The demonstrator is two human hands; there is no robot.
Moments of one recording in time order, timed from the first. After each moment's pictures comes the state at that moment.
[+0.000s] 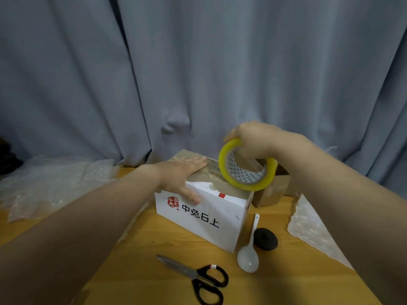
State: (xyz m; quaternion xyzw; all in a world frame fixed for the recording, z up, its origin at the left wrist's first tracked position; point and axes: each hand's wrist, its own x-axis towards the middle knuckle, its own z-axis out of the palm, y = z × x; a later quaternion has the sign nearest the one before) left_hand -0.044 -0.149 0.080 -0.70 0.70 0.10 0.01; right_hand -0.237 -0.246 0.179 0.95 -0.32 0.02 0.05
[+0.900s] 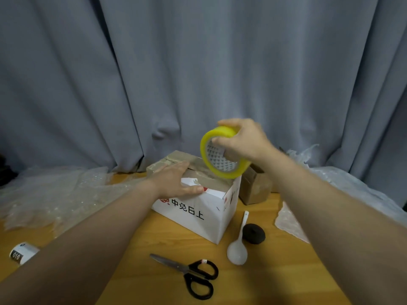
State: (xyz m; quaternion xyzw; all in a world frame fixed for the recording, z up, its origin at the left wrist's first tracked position) left_hand -0.080 -0.134 0.072 -0.78 0.61 0.05 -0.10; right_hand -0.262 -0.232 0.163 0.84 -0.35 0.33 -0.24
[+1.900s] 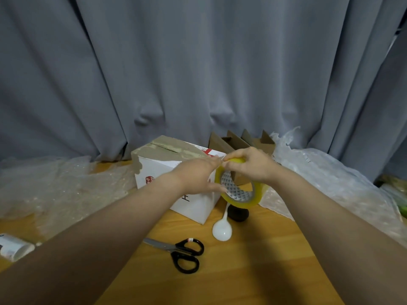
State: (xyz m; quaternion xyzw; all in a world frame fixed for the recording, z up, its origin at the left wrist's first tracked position) left_hand -0.169 -0.155 0.067 -0.66 0.75 0.02 -0.08; right_hand -0.332 -0.236 0.091 0.88 -0.35 0.18 -0.26
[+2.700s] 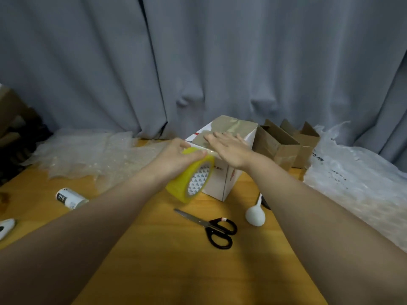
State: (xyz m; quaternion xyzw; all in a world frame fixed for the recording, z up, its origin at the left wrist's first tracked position) left_hand -0.112 -0.048 0.064 -0.75 0.38 0.23 -0.48; right_hand -0.210 -0.195 0.065 0.95 -0.28 0.07 -0.15
